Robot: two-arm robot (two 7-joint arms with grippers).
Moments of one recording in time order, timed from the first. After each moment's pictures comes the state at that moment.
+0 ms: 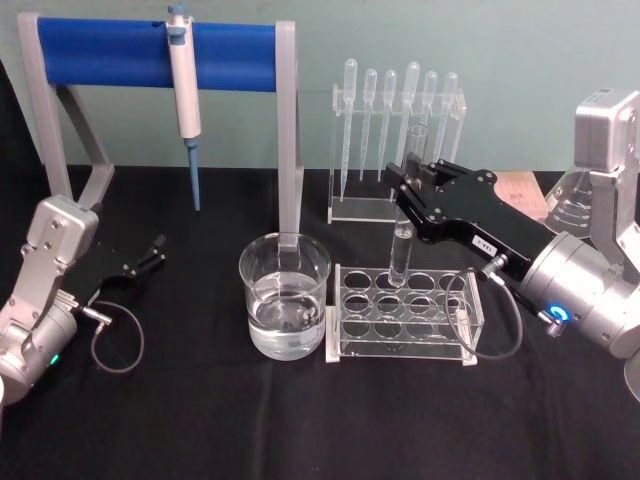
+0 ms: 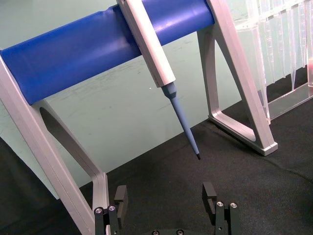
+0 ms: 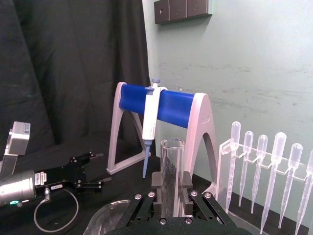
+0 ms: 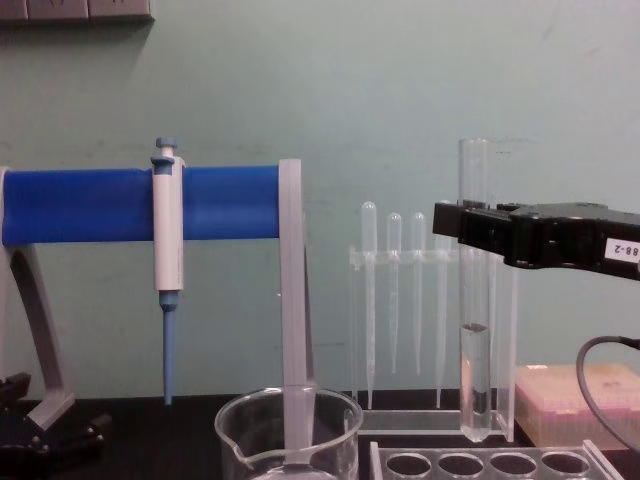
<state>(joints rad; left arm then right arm) -0.20 0.60 0.45 -1.41 -0.25 -0.12 0.03 0.18 0.47 -0.32 -1.79 0.50 0.12 0.37</state>
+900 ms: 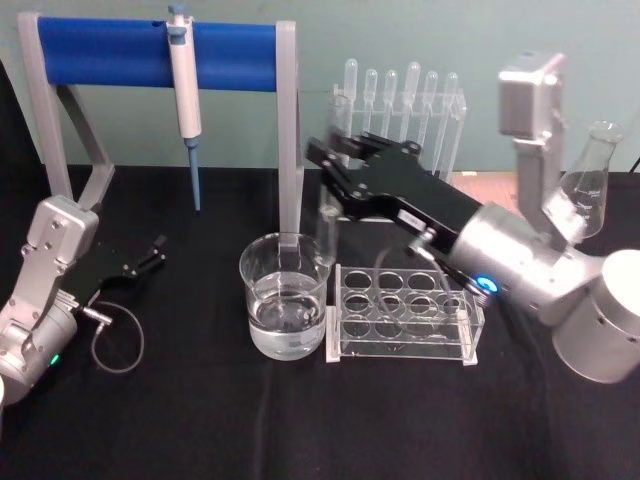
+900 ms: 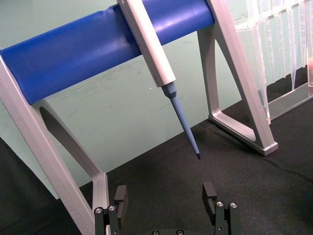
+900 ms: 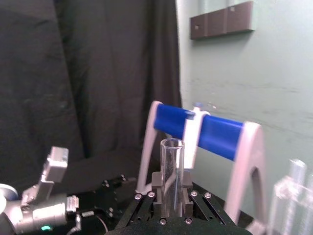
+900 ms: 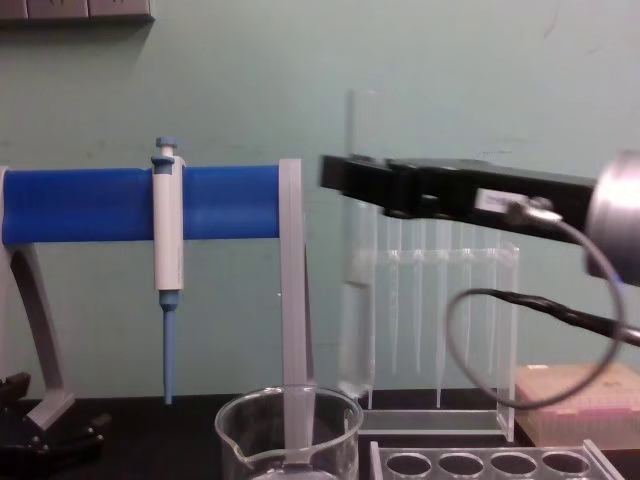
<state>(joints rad) -0.20 0.60 0.45 -1.41 -0.25 -0.12 0.03 0.30 0.39 -0.44 -1.74 0.49 0.13 0.39</state>
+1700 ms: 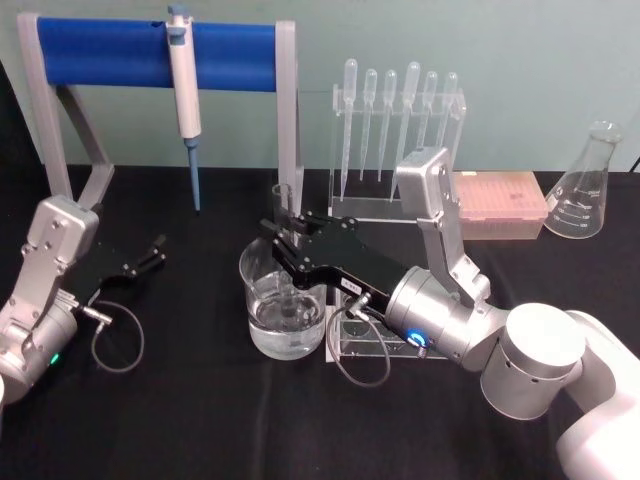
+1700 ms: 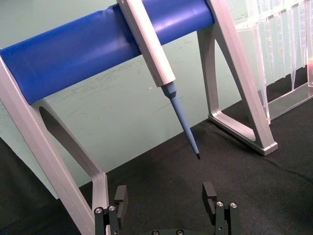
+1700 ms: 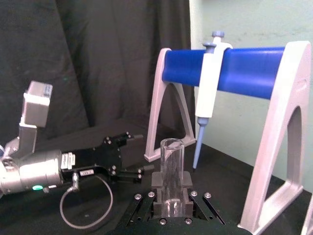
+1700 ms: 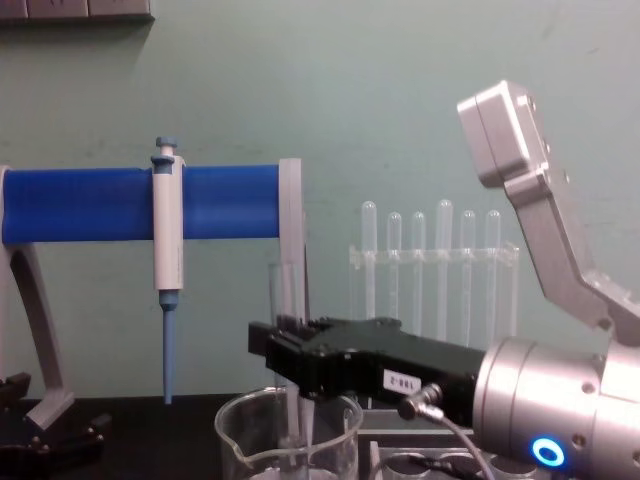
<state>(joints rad) -0.20 0.60 0.45 -1.41 -0.25 -0.12 0.03 0.35 0.27 -0.55 -1.44 0.42 0.00 0.44</state>
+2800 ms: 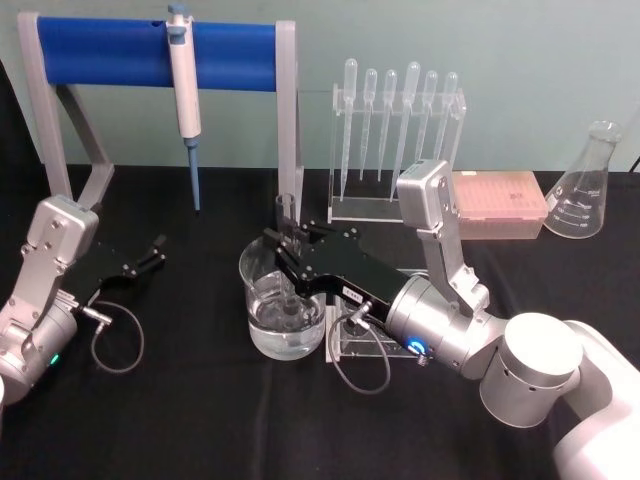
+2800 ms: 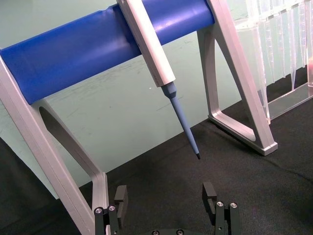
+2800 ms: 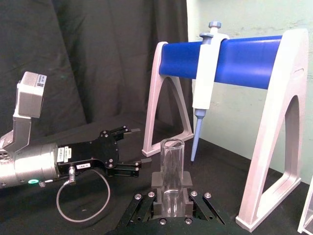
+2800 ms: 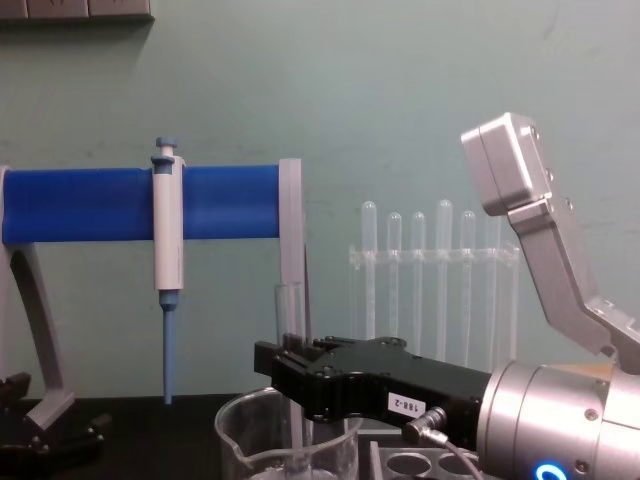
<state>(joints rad) -0.20 0.60 0.45 -1.41 -0.25 -0.12 0.03 0.33 0.26 -0.54 -1.42 0.40 -0.02 0.45</state>
